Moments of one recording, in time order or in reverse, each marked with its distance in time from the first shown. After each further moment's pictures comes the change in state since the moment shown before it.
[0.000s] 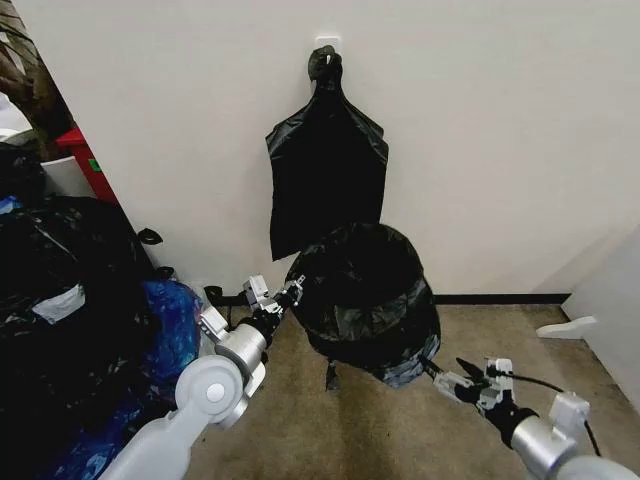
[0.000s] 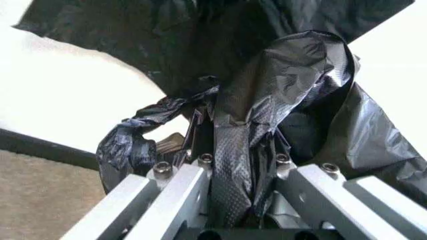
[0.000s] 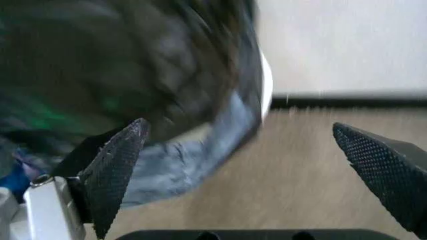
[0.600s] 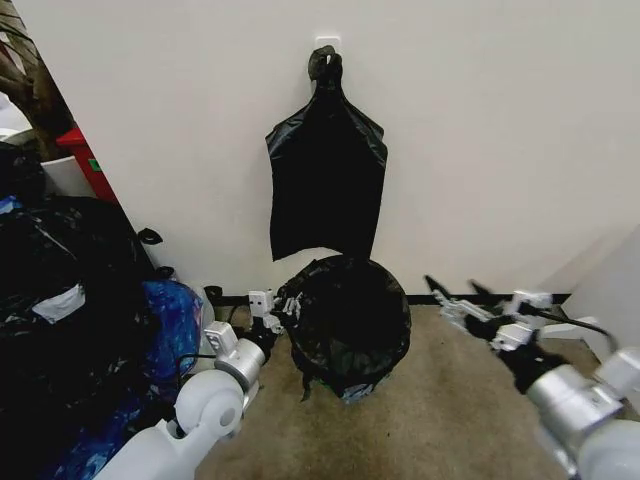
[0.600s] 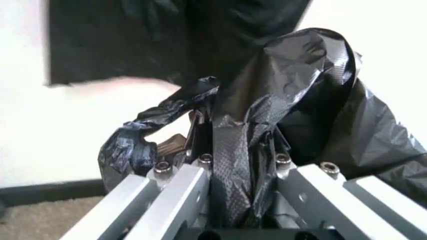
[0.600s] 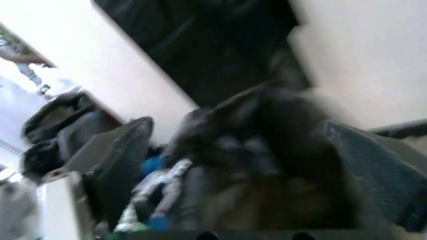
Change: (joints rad) left arm 0.024 0.038 0.098 0.028 0.495 -0.004 0.042; right arm 0.293 -0.067 -0.155 0.271 0.622 -0.208 0.488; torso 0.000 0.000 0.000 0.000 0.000
